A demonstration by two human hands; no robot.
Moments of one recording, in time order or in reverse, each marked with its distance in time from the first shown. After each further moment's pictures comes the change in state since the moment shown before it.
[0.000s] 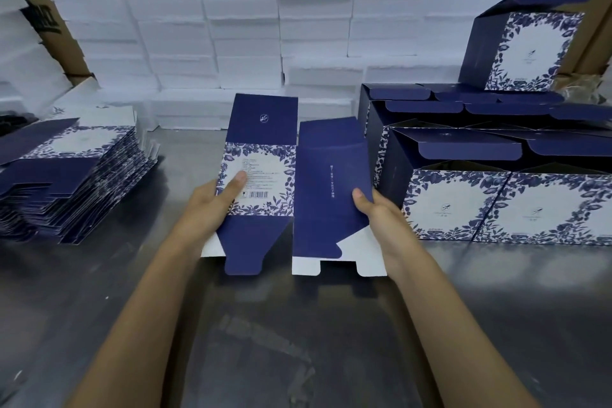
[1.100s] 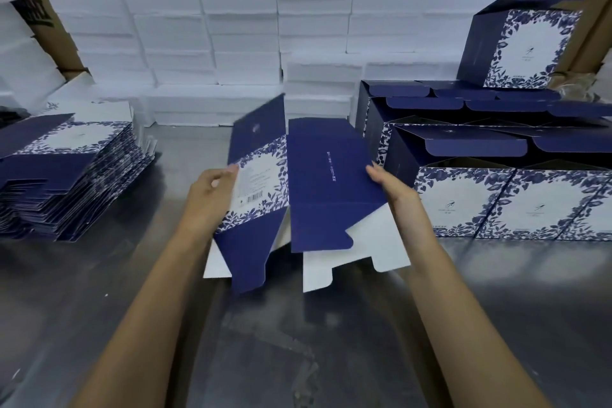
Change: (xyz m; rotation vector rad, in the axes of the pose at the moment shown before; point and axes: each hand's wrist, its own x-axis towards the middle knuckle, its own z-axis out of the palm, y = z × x) left_hand 0.003 0.007 0.007 0.124 0.182 -0.008; right_hand -0.008 -0.023 0.001 0.296 -0.113 -0.024
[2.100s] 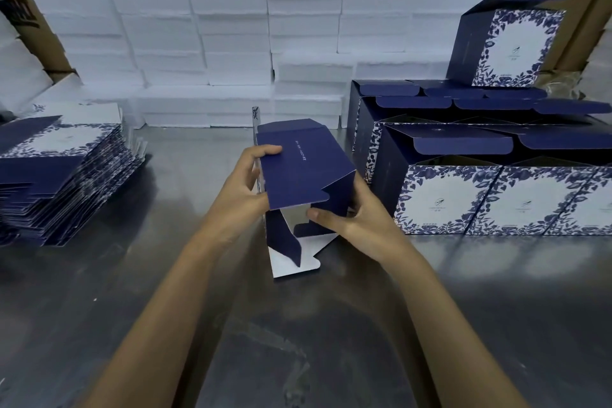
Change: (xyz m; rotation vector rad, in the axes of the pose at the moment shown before) left_hand -0.021 0.017 0.033 -0.265 -0.463 0.360; right_hand -0.004 0.020 -0.003 -0.858 -0.073 -0.234
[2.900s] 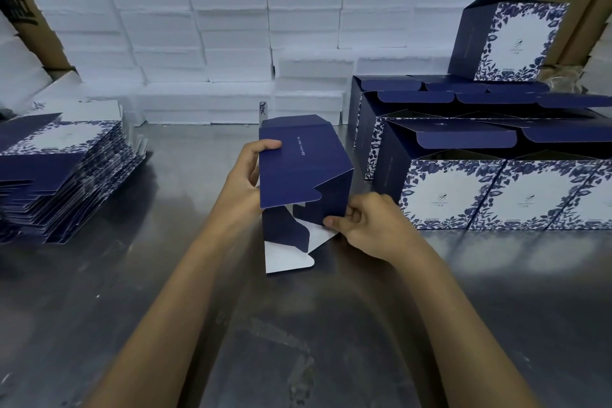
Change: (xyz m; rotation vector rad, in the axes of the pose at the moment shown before) left_hand -0.002 0.005 0.006 -0.057 0.048 0.006; right_hand -0.002 -0.002 -0.011 -0.619 0.008 0.072
